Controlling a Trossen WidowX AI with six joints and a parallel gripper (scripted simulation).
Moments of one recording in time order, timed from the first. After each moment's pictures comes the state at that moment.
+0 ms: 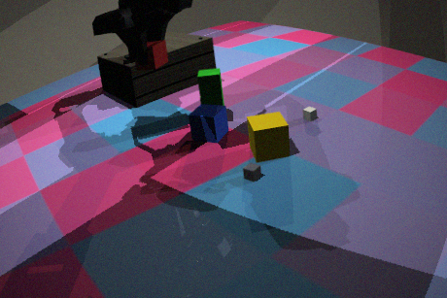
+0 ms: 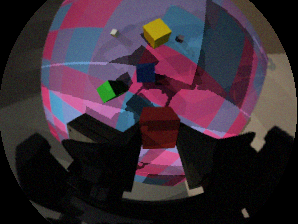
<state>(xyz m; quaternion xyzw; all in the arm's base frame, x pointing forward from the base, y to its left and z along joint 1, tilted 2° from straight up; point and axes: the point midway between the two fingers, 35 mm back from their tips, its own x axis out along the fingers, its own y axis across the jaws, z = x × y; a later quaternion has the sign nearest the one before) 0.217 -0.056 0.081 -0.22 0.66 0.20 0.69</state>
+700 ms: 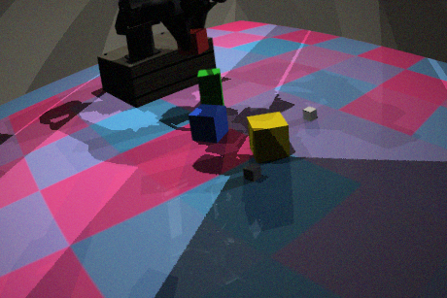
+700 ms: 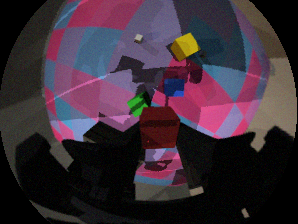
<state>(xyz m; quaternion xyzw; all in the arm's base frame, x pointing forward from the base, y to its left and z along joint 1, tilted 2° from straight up) 0.207 0.021 0.079 -0.22 0.66 0.20 0.69</state>
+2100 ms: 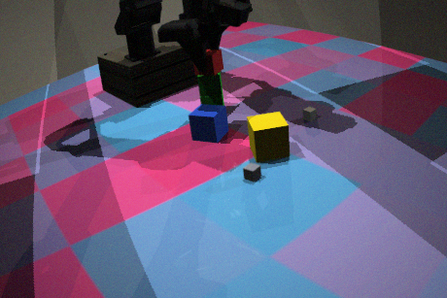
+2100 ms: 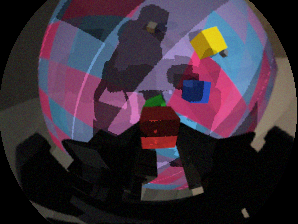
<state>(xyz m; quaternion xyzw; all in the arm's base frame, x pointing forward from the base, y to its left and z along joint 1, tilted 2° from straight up) 0.192 0.052 0.030 -0.22 0.67 0.20 0.68</state>
